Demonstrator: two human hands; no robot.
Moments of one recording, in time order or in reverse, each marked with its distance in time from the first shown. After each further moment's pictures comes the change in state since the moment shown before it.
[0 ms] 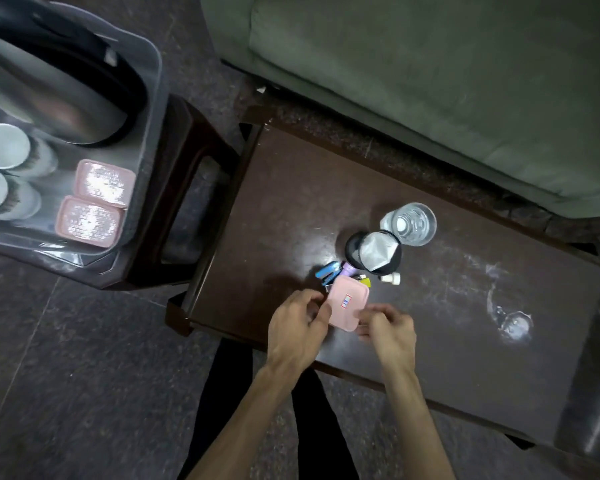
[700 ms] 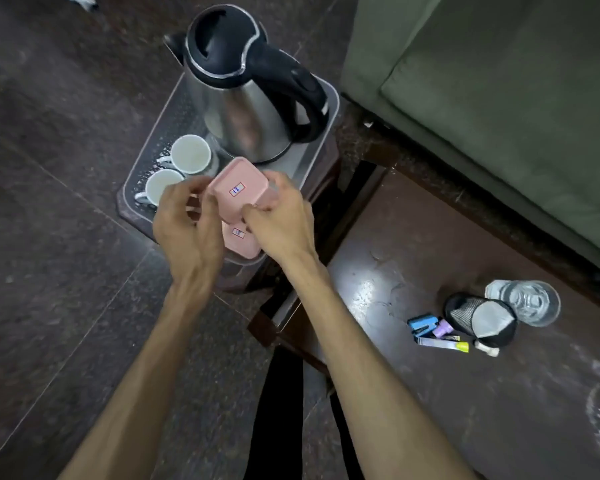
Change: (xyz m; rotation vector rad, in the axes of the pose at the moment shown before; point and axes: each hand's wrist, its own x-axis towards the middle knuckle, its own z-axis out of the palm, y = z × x) left_hand 0.076 -0.079 -0.318 -0.257 0.926 0.010; right_hand -0.172 -0.202 0.286 -0.256 -0.505 -0.785
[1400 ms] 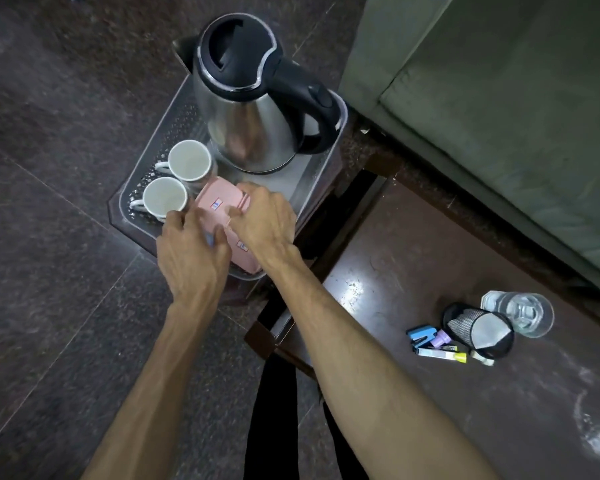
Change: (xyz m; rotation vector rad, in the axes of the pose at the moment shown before) left_hand 0.012 -0.042 0.002 0.622 -0.176 0.028; right_hand 0.056 0.008 0.056 -0.505 0.011 -0.175
